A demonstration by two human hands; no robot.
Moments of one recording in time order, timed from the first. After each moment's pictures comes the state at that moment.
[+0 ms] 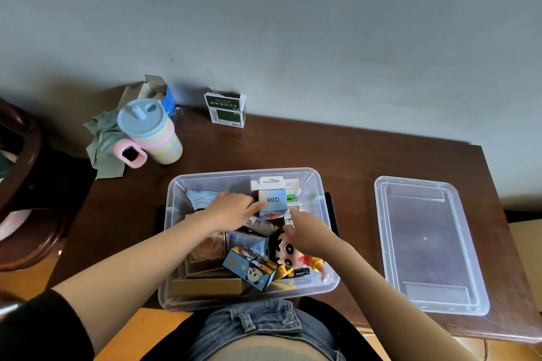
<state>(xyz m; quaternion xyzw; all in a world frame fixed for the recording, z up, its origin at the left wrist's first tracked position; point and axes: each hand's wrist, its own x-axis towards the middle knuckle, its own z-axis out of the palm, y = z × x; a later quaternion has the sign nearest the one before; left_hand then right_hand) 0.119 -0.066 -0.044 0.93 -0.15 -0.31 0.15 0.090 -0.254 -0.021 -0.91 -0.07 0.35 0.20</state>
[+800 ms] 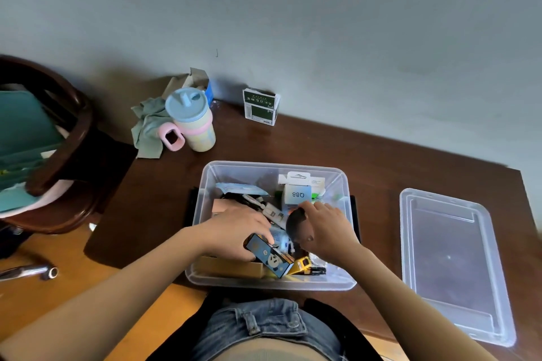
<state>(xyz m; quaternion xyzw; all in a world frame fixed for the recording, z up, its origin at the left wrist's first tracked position) 0.048 -0.028 -0.002 0.89 -0.26 -0.31 0.21 0.076 -0.253 -0.015 -0.95 -0.23 0.20 0.09</state>
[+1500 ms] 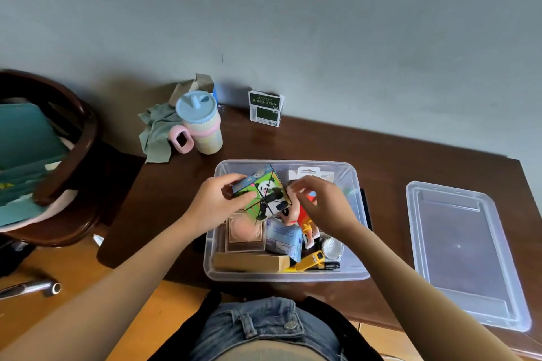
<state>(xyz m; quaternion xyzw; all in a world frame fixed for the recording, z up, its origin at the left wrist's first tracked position) 0.046 0.020 -0.007 0.81 0.02 -0.06 0.59 0.083 -0.216 0.008 -0.92 -0.18 0.09 0.35</state>
